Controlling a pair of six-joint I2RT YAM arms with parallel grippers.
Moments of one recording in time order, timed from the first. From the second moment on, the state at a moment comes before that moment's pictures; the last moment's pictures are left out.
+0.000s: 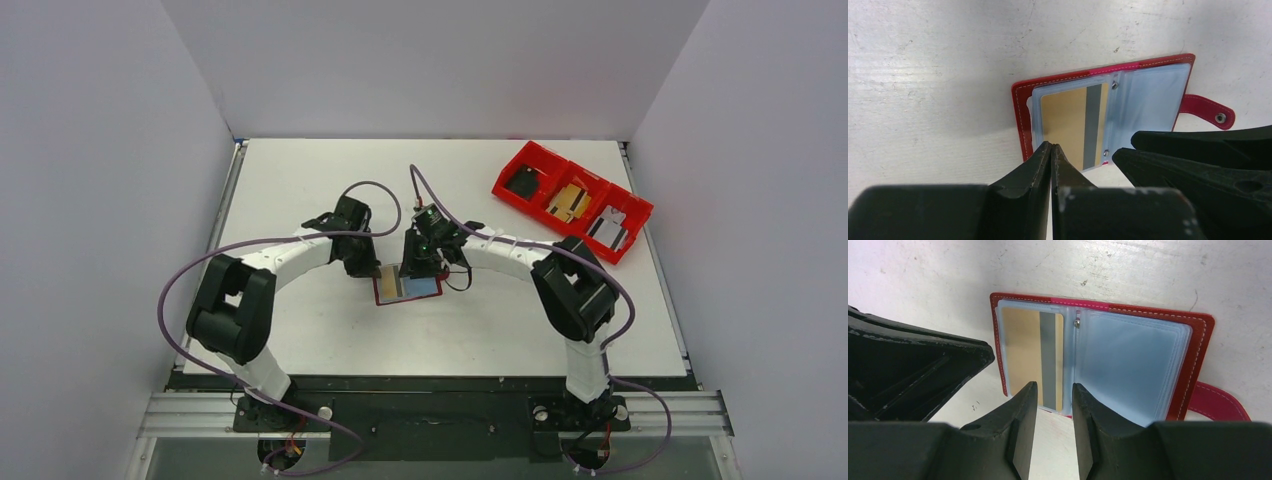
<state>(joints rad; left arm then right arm) -0.42 1.67 1.04 -0.47 0.12 -0.65 0.76 1.95 1.32 -0.33 -0.15 0.73</state>
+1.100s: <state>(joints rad) -0.47 1.77 1.07 -0.43 0.12 -0.73 0.66 1.99 1.15 0.01 -0.38 0.87</state>
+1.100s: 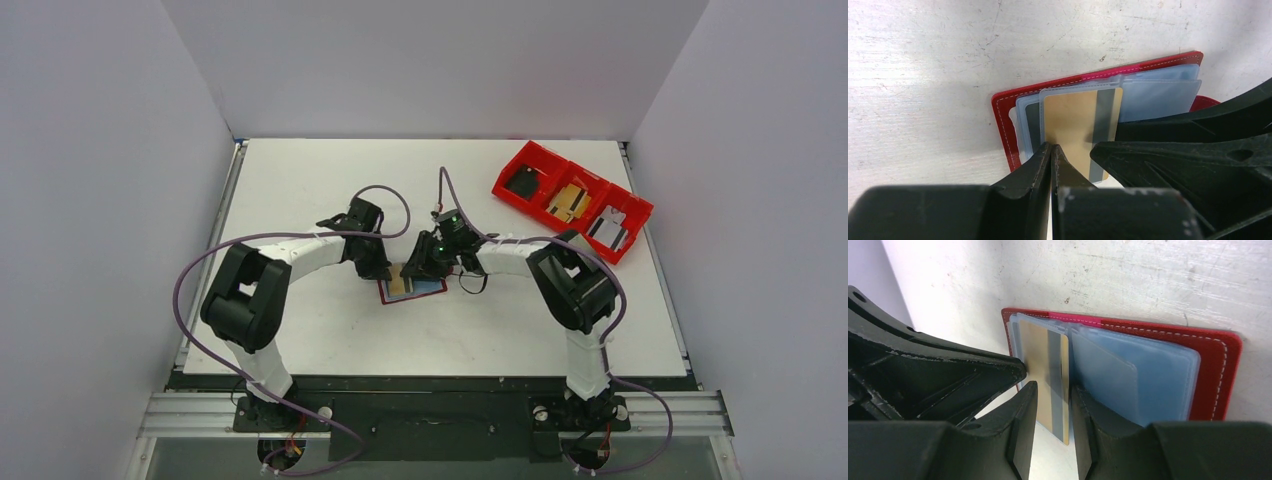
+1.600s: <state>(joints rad) -0.49 1.78 1.07 -0.41 0.11 -0.75 0.61 1.99 0.97 0.34 -0.48 1.05</state>
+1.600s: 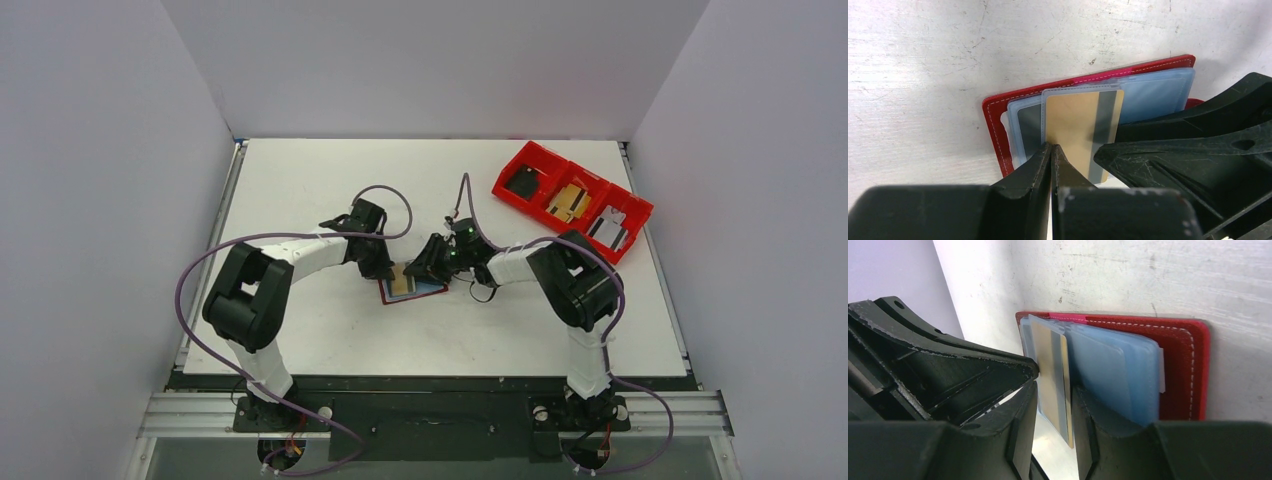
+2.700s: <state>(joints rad) -0.48 1.78 1.06 -0.39 0.14 -0.78 0.56 2.01 0.81 0.66 -0.51 1.26</state>
